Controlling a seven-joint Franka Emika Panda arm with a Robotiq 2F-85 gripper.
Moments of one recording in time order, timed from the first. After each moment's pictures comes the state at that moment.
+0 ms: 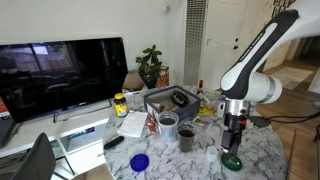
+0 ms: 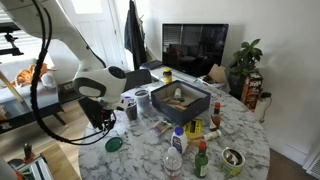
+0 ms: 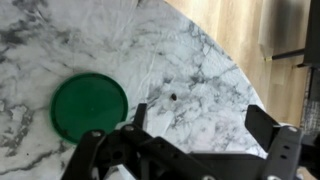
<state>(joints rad) 0.19 0.17 0.11 -2.66 1.00 2.52 -0.60</state>
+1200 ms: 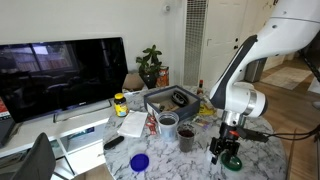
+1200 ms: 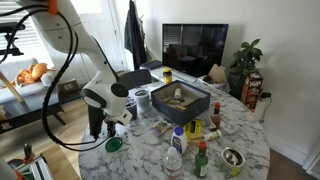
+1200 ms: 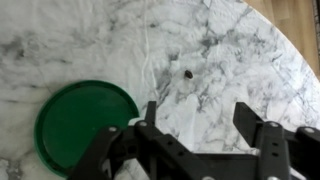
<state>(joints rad) 0.18 0.39 0.14 -2.55 1.38 2.63 -0.63</state>
